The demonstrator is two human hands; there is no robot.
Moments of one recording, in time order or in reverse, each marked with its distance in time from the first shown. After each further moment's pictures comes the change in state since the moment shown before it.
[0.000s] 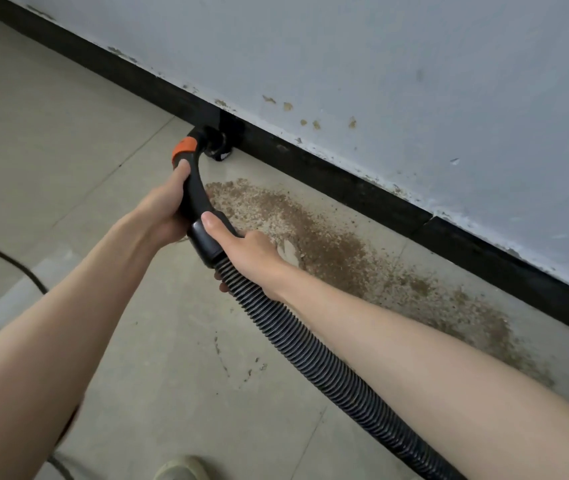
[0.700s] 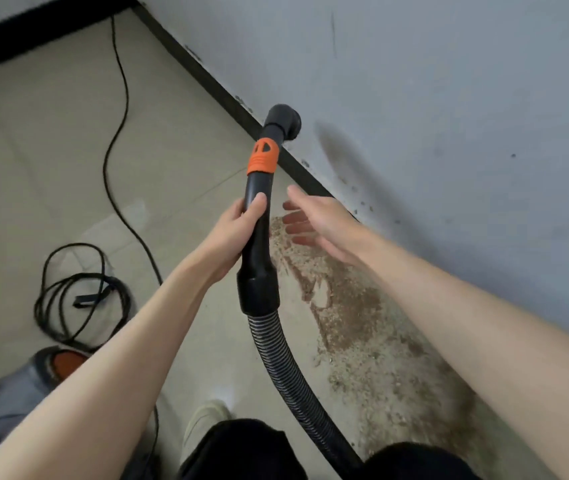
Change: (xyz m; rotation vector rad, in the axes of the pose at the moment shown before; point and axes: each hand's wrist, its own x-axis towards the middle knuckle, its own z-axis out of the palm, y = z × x) left_hand -0.163 0.088 0.014 0.112 0.078 0.251; right_hand -0.063 -0.192 -0.033 -0.099 -0.125 -0.026
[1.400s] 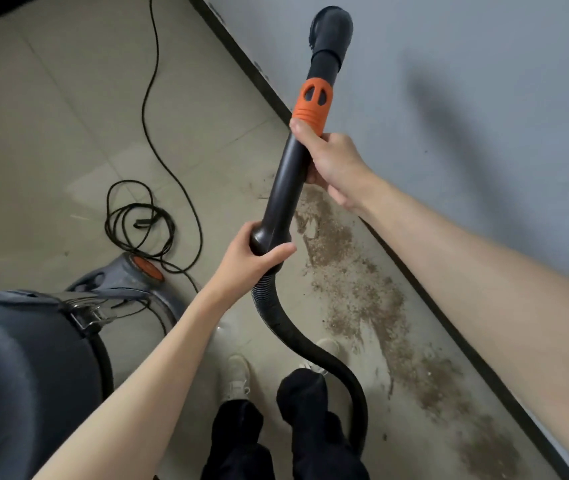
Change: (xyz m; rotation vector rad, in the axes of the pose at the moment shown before) left_hand -0.266 0.087 -0.019 0.148 -0.023 -0.047; right_hand -0.206 -0.160 0.049 0.012 0.147 -0.063
